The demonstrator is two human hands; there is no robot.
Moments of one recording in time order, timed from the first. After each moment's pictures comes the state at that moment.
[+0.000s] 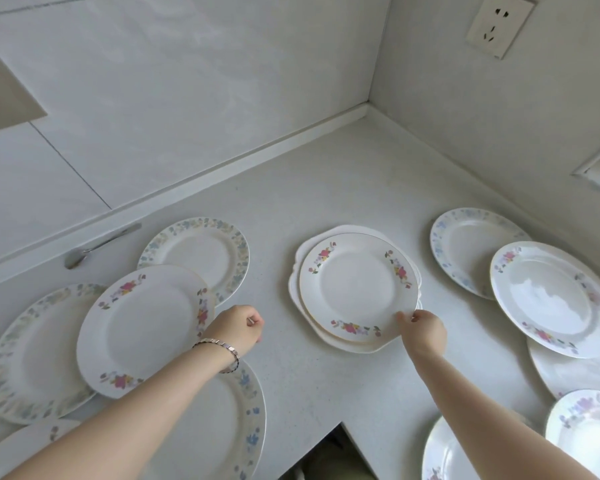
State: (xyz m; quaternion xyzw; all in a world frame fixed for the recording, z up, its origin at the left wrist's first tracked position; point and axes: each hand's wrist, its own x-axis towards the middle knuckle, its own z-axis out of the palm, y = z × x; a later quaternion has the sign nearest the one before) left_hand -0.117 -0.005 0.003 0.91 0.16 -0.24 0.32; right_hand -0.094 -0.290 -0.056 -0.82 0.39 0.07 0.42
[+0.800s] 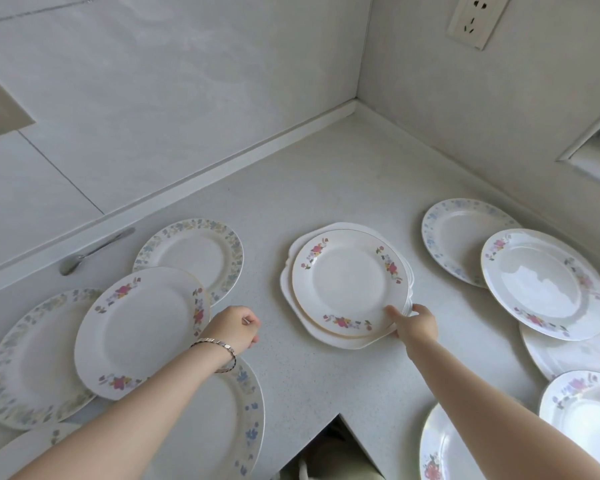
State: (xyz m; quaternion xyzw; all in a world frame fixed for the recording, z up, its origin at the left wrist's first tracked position) left_hand -0.119 -0.009 -0.001 0.89 0.17 -0.25 0.34; right_hand -0.096 -0.296 -0.066 -0.73 0.44 0.11 0.52
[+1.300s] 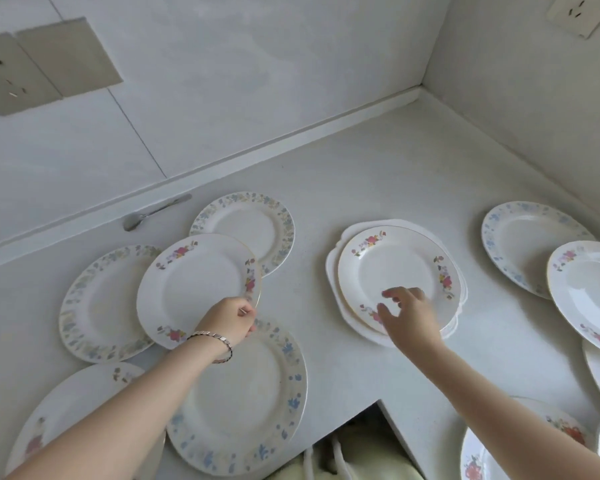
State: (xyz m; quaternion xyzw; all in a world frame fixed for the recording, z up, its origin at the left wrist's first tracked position) left_hand -0.161 0.062 -0.005 0.87 0.24 -0.22 0.37; right_hand -0.127 -0.206 -0.006 -0.93 0.10 0.14 0.32
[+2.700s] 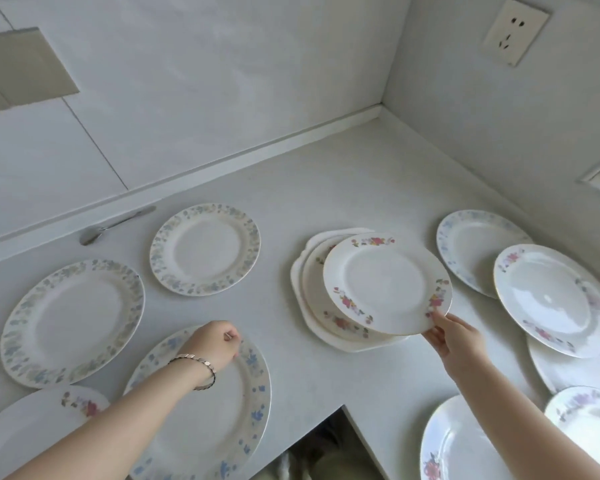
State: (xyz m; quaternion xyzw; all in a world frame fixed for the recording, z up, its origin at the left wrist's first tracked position) left_hand -0.170 0.037 -0.026 0.87 0.23 -0.25 0.36; right_hand -0.130 -0.310 -0.009 -0.53 0.41 0.04 0.74
